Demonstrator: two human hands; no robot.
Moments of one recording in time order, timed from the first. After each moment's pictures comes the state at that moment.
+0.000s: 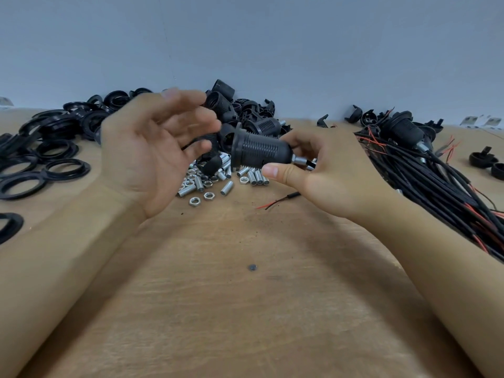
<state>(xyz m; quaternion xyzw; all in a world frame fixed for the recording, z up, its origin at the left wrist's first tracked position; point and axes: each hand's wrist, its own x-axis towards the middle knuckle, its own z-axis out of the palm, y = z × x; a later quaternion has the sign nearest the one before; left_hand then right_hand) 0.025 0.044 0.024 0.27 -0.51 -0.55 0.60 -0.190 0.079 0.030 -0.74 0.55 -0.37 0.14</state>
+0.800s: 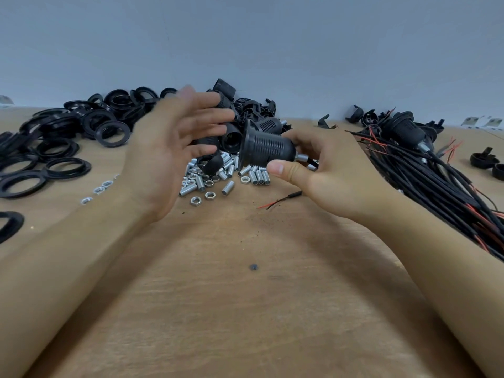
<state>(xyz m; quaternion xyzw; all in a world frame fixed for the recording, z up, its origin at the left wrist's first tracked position) 0.014 0.048 0.022 0.35 -0.58 -0.47 0.57 -0.194 0.074 0.026 -0.75 0.54 -0.36 0.15</state>
